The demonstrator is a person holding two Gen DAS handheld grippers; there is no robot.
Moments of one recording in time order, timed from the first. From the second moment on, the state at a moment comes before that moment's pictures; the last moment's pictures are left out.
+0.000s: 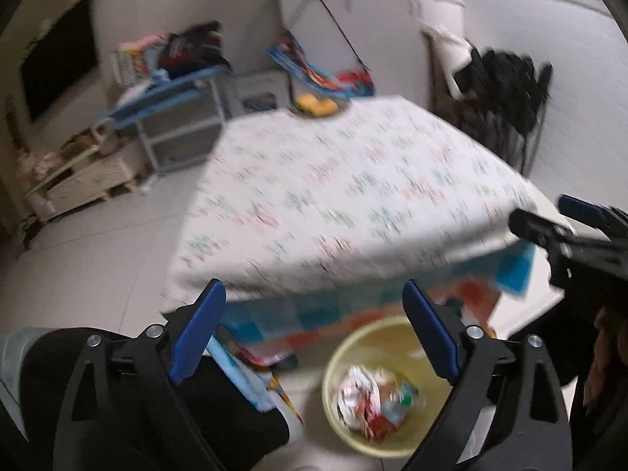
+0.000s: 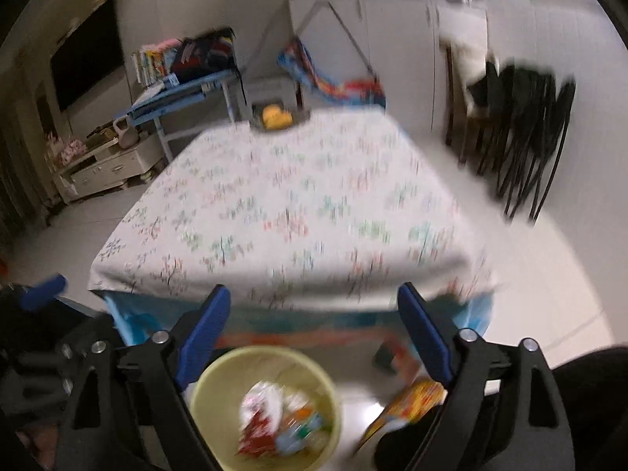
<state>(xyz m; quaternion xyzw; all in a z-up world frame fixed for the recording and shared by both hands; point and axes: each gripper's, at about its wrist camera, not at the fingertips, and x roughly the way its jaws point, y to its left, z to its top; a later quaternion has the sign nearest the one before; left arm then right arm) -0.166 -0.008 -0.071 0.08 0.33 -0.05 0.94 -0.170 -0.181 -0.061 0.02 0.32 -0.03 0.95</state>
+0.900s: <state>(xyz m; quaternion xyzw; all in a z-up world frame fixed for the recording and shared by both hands) -0.173 0.010 -0.027 0.03 0.23 0.00 0.97 -0.181 -0.171 -0.025 -0.02 0.18 -0.06 0.98</state>
